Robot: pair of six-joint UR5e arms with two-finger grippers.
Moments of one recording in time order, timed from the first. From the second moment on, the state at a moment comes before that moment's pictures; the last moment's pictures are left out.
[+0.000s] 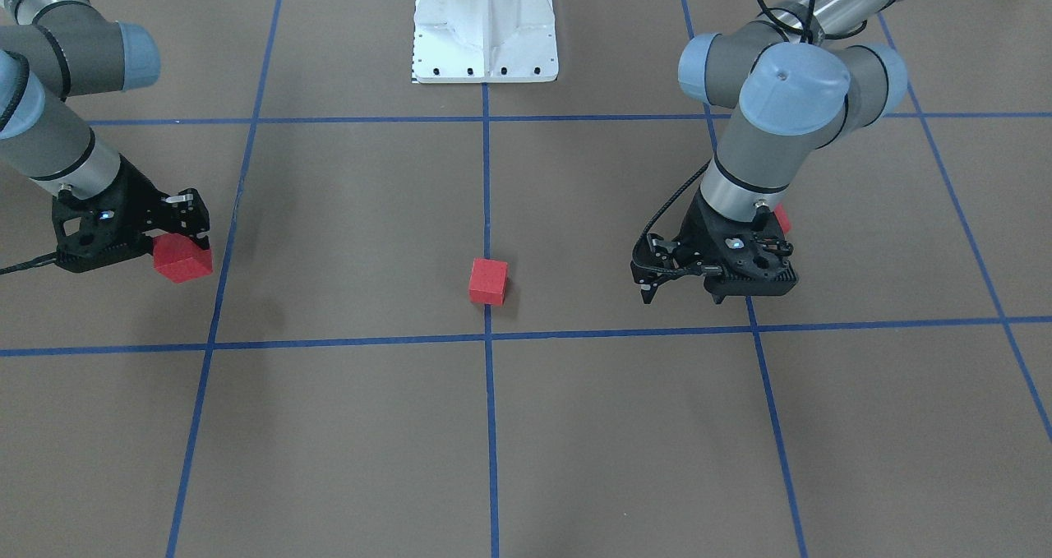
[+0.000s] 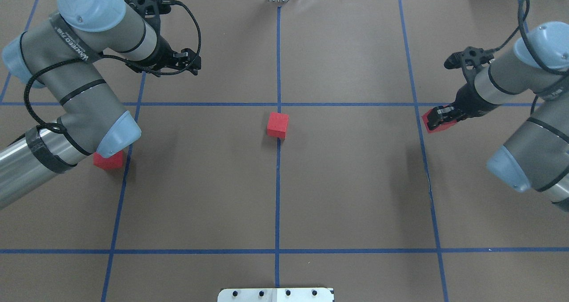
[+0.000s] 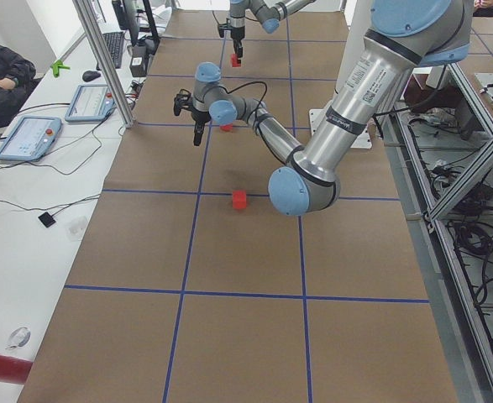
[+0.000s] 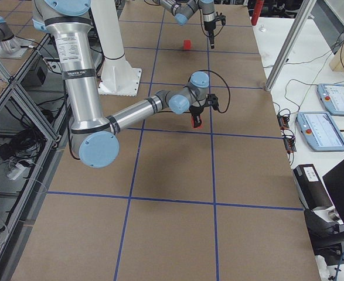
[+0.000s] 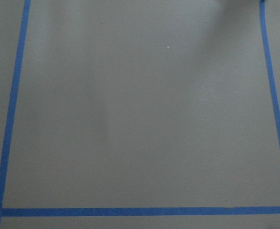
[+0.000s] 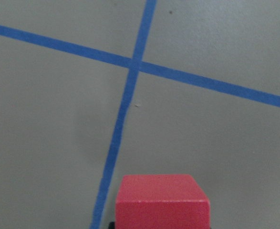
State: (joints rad) left arm -0.85 -2.13 -1.62 -1.83 -1.96 -1.02; right arm 0.90 -1.31 1.81 -1.45 2.19 0.66
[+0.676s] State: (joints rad) left arm -1.07 -1.95 -1.62 -1.86 -2.16 -0.75; right arm 0.60 -0.77 1.69 -1.75 2.09 1.12
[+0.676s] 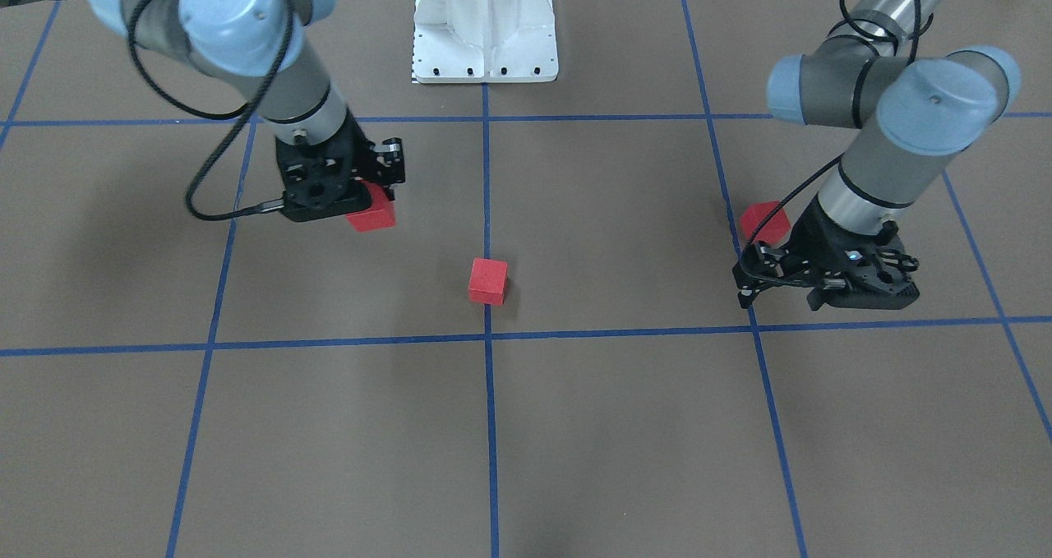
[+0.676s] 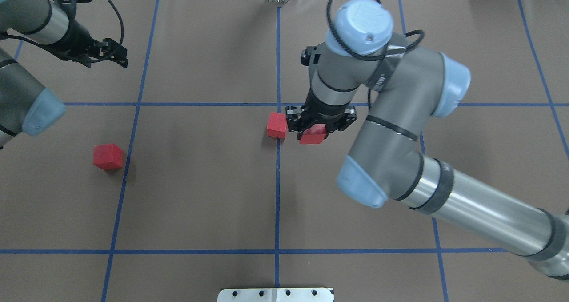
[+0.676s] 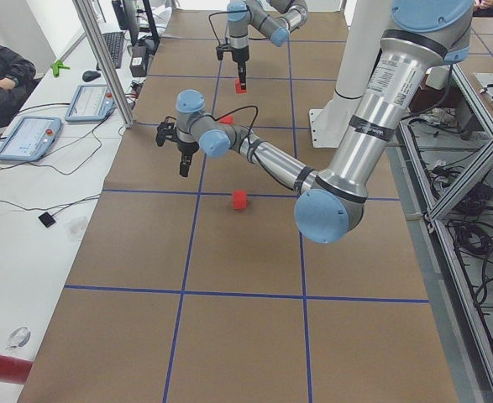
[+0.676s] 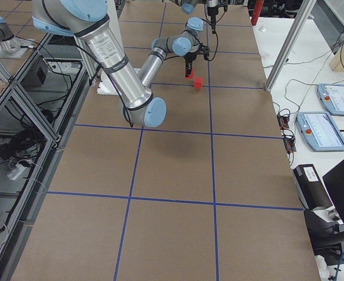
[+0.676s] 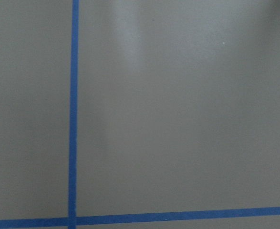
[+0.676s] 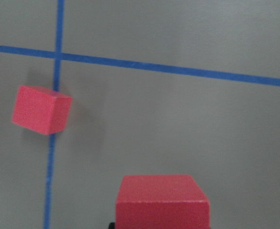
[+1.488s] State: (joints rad) left arm -1.16 -1.88 -1.62 -1.86 -2.23 -0.62; right arm 0.49 -0.65 1.41 -1.59 1.94 1.27
